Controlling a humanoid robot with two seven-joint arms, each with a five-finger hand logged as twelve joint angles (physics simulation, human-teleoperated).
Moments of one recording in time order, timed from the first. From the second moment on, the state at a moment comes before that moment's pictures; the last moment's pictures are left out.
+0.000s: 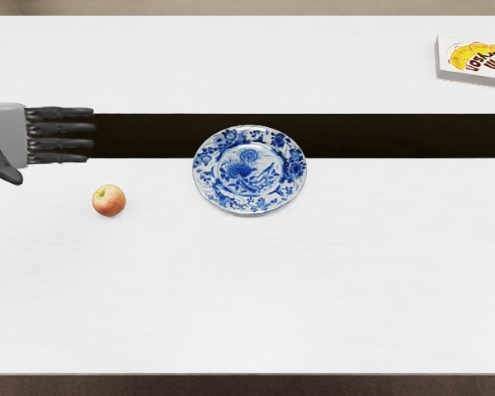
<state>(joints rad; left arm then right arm) -0.82 1.18 -0.67 -1.42 -0.32 -0.61 0.61 -0.03 0.00 0.05 0.25 -0.15 0.06 -0.09</state>
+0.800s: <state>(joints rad) -1.38 0.94 -0.23 -1.52 0.25 -0.40 0.61 -0.03 0.00 0.04 0.24 -0.15 0.06 -0.09</state>
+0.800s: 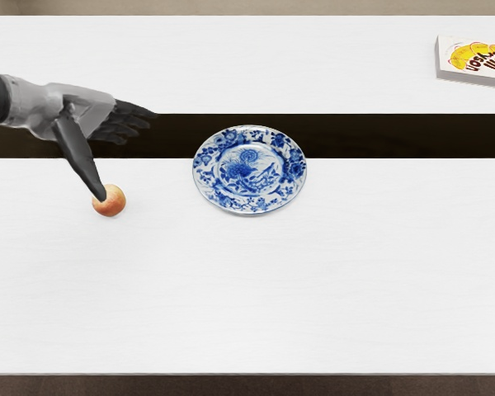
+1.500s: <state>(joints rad) -1.45 0.71 0.19 -1.54 0.60 0.24 0.61 -0.03 0.00 0.04 0.24 -0.15 0.06 -0.09</state>
